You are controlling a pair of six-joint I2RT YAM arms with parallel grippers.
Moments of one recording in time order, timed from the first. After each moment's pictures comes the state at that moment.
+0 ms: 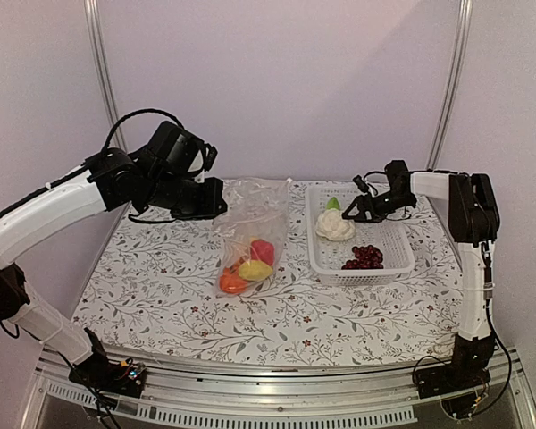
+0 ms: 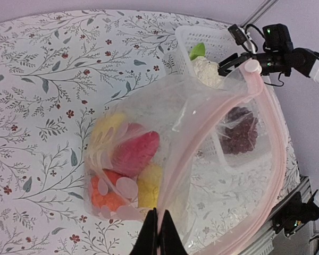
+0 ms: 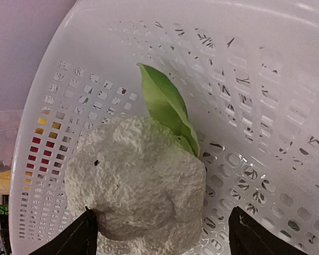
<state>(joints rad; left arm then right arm) -0.83 1.45 1.46 -0.78 -0.14 -0.62 0.13 2.32 1.79 -0.61 -0.81 -0.14</state>
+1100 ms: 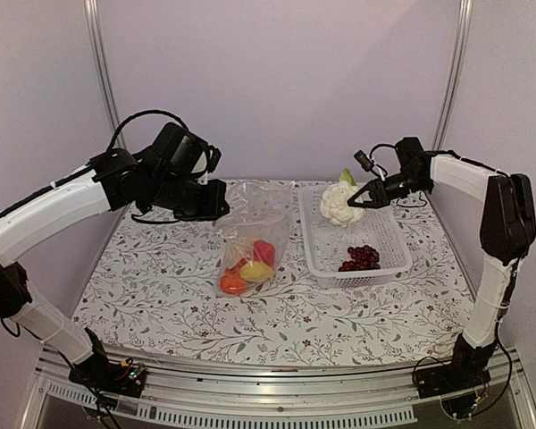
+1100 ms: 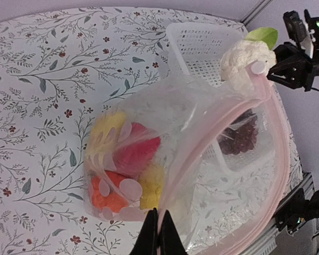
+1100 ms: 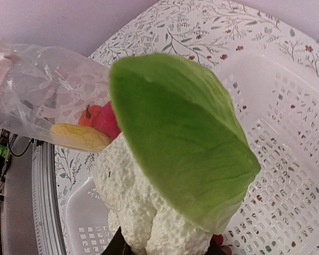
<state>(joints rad) -0.83 1.47 1.47 -0.77 -0.13 -0.61 0.19 2.00 1.61 -0.74 -0.95 -0.43</state>
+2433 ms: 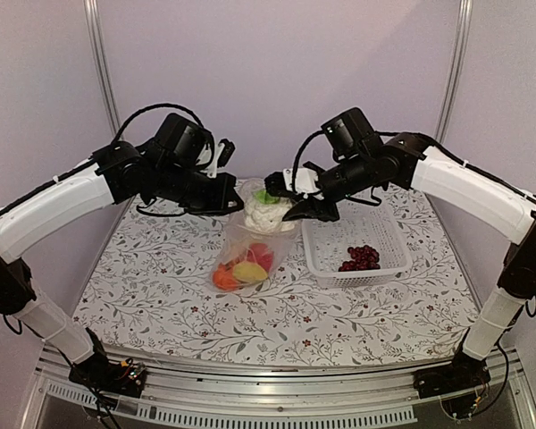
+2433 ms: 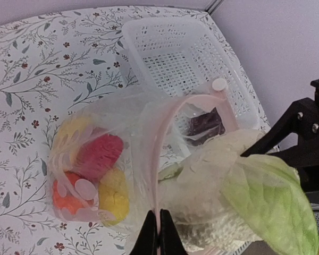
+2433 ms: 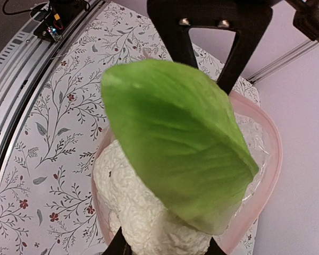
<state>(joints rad) -0.84 1.50 1.54 -0.76 0.02 -0.55 0.82 1.71 1.73 -0.74 -0.42 -0.95</state>
